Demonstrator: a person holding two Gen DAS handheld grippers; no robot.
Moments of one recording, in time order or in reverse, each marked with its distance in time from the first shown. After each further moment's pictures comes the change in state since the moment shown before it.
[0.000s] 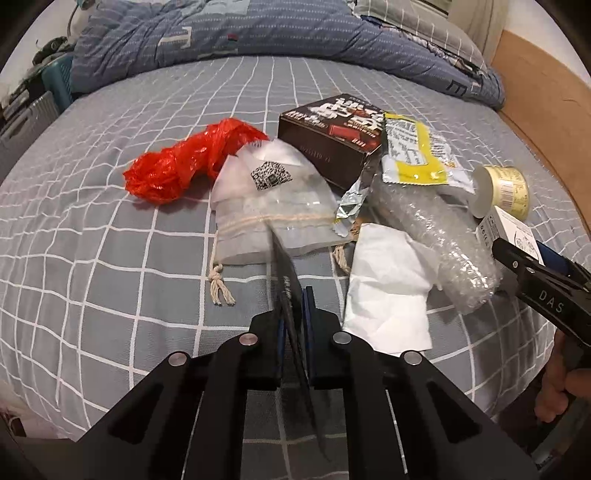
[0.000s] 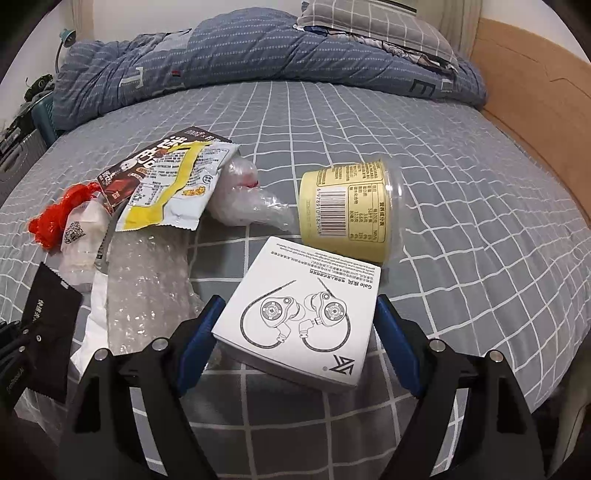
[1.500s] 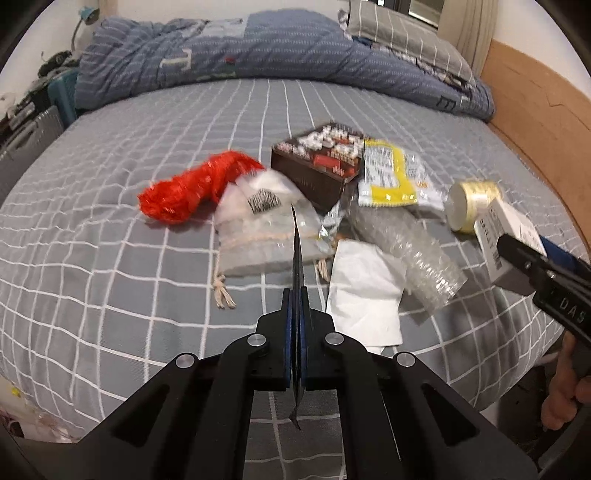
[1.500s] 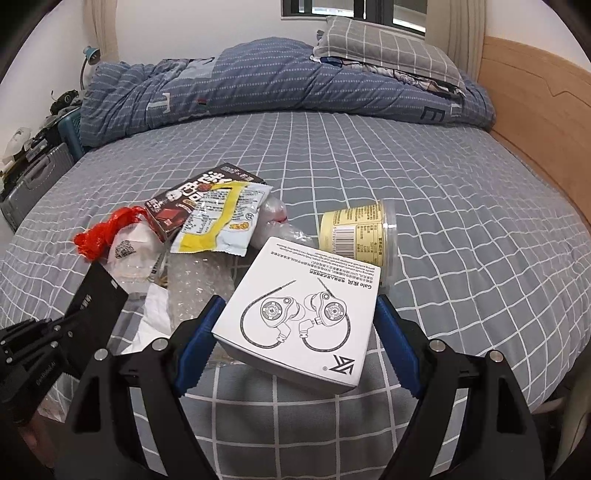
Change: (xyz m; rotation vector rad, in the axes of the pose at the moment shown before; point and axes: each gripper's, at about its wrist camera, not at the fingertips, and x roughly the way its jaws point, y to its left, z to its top) left arm -0.037 -0.008 0.000 0.008 -0.090 -0.001; right arm -0.060 0.001 0.007 -0.016 -0.090 0.082
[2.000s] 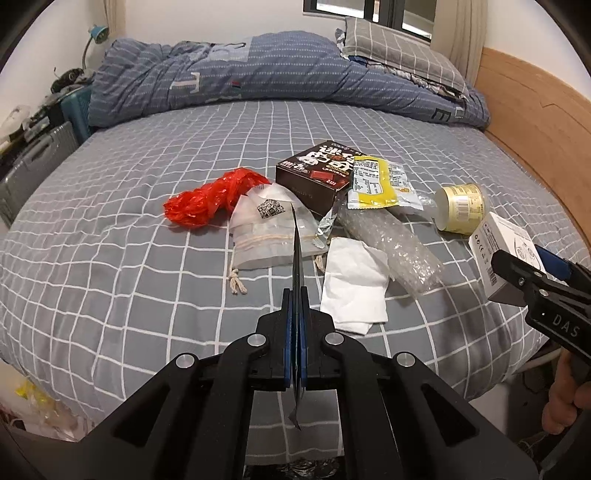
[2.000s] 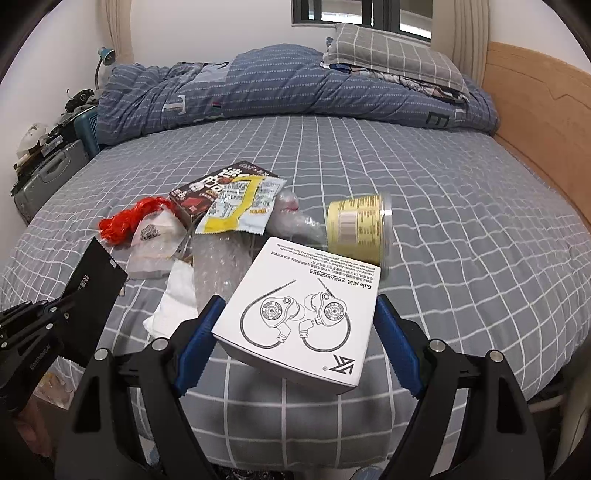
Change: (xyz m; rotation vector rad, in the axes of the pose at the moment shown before) left arm -0.039 -0.007 -0.022 0.020 -0.066 0.034; right arm -0.034 -0.001 -0.024 -0.018 -0.013 0.037
